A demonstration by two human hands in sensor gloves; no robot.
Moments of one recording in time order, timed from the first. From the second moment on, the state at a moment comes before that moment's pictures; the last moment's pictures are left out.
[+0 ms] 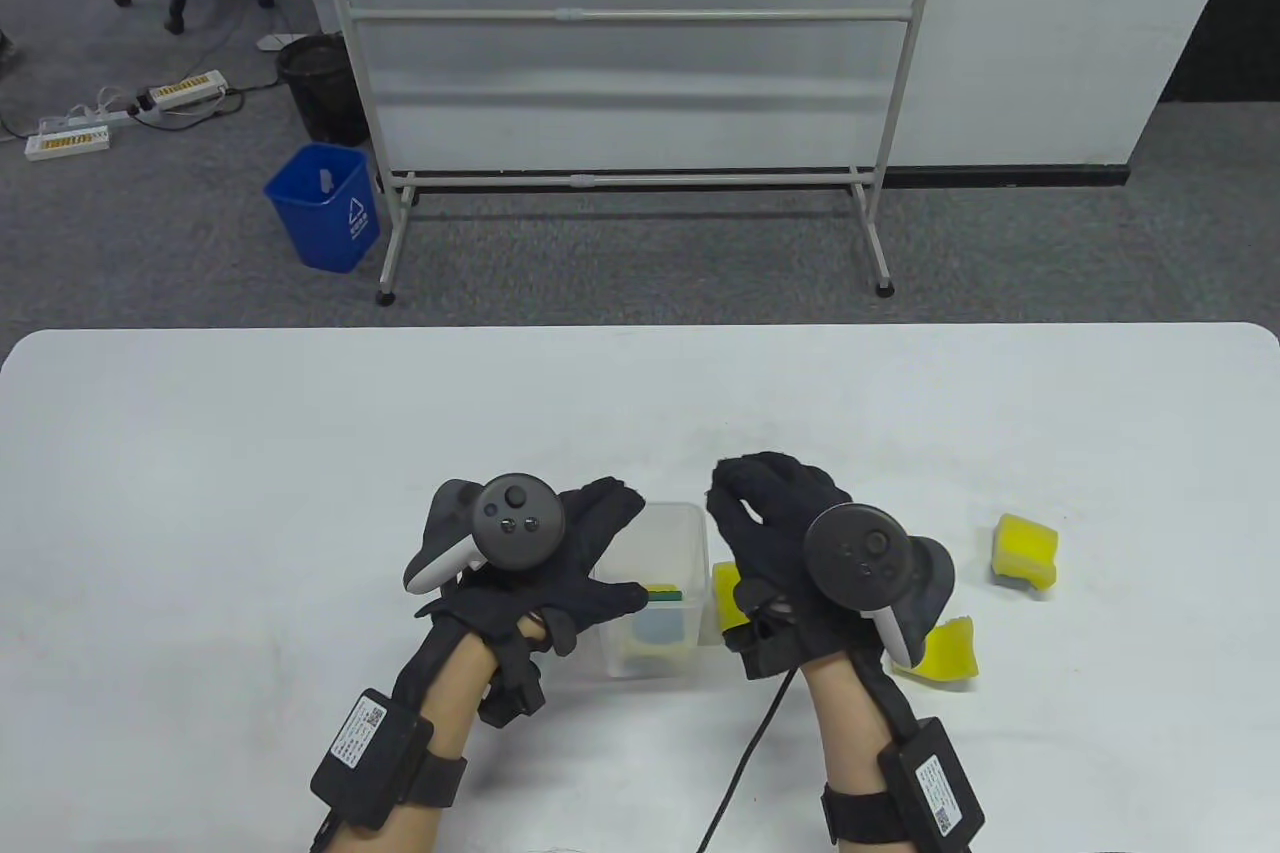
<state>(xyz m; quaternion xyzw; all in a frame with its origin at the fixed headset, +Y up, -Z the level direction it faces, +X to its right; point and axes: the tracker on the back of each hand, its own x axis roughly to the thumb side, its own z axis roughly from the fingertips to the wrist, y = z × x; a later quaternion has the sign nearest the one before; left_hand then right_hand) -0.140 -0.642 -0.383 -0.11 -0.27 0.24 0.92 0.131 -0.601 -0.349 0.02 -0.20 0.92 0.35</state>
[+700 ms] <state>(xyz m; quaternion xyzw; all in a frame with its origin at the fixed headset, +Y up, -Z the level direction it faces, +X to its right) -0.144 -0.638 -0.383 -0.10 -0.28 0.27 0.92 0.094 -0.733 -0.399 0.00 0.17 0.98 0.05</state>
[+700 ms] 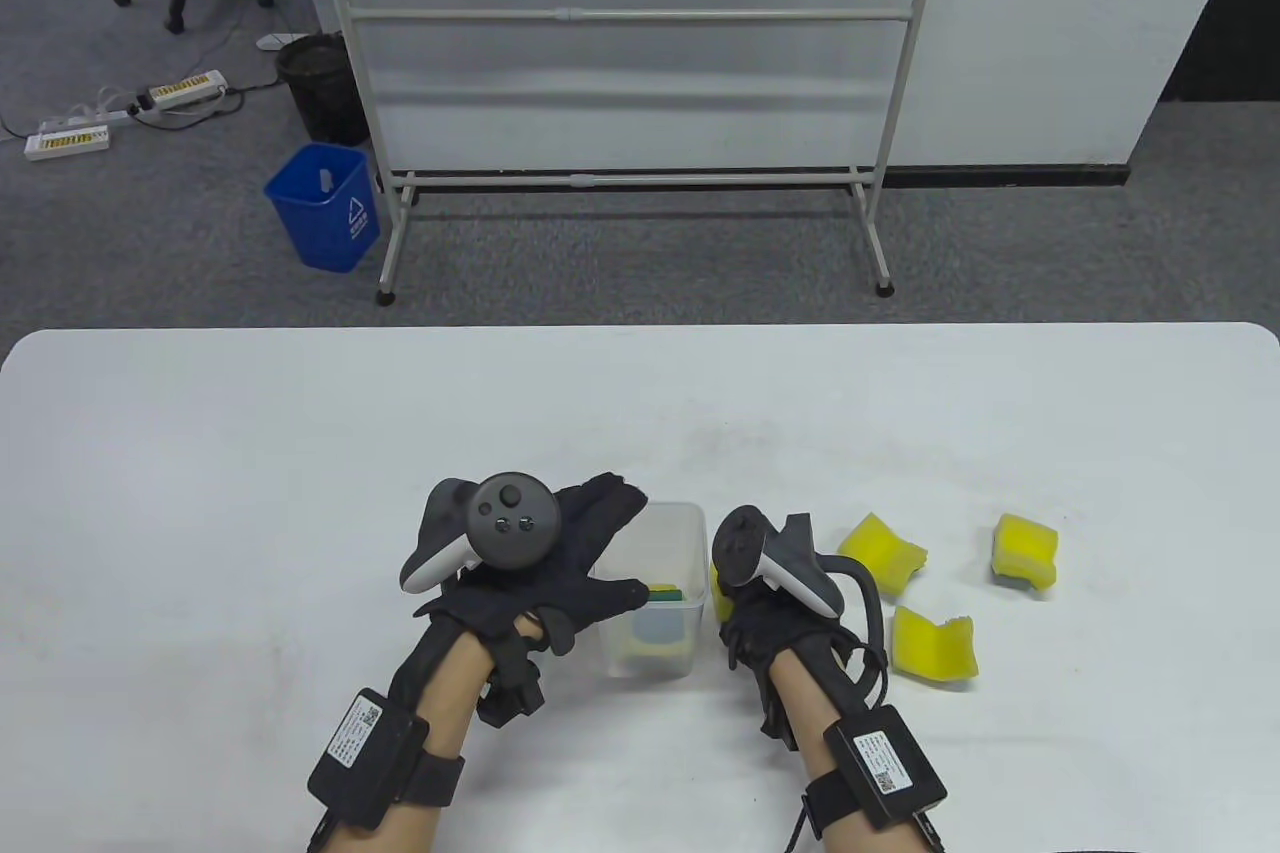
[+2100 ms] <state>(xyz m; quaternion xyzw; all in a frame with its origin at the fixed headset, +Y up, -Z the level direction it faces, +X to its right) -0.165 -0.583 -0.350 0.08 -0.26 0.46 0.85 0.133 -0.577 -0.325 0.06 -0.23 0.79 0.57</state>
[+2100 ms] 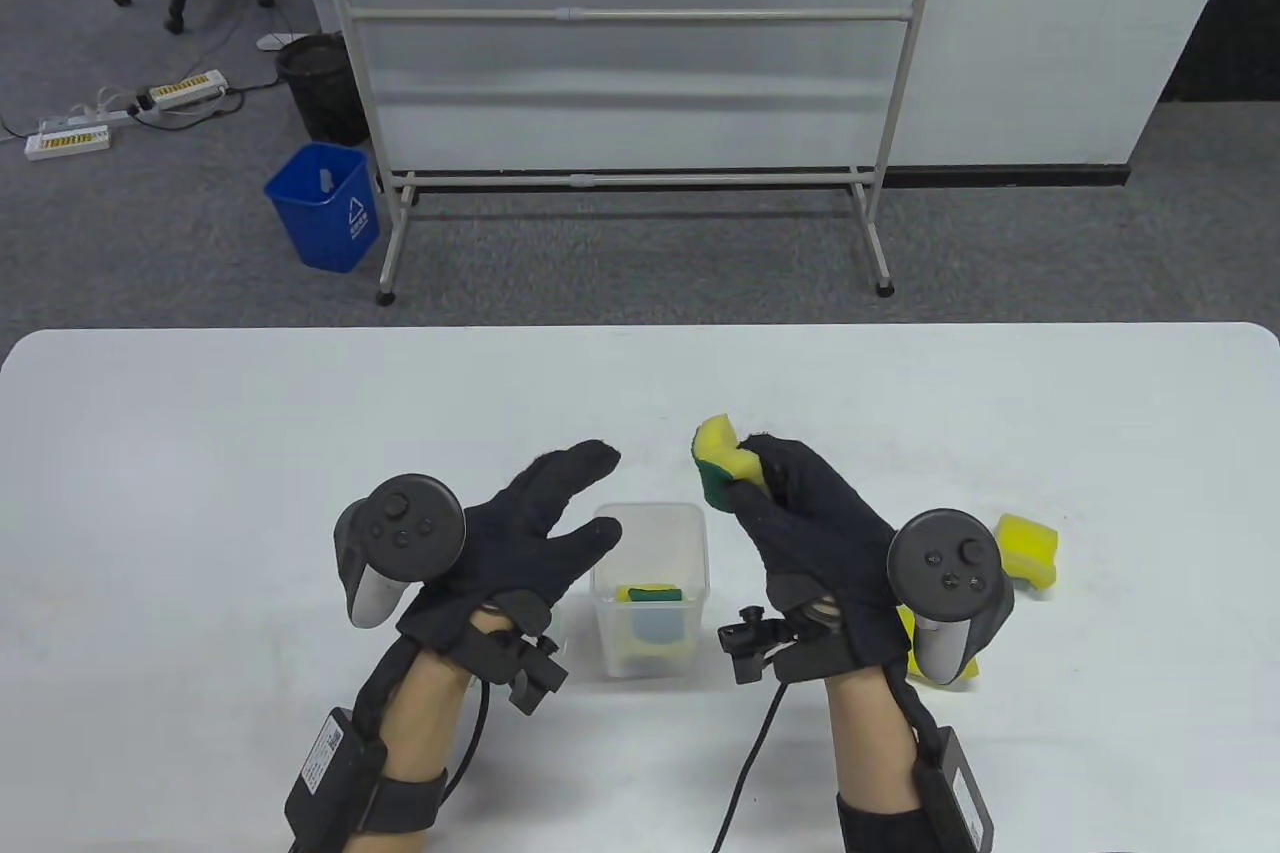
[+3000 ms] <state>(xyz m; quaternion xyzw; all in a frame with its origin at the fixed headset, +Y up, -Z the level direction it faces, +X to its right) -0.168 -0.592 -0.355 0.13 -0.20 0.50 0.84 0.088 -0.577 -0.329 0.15 -0.21 0.80 0.54</state>
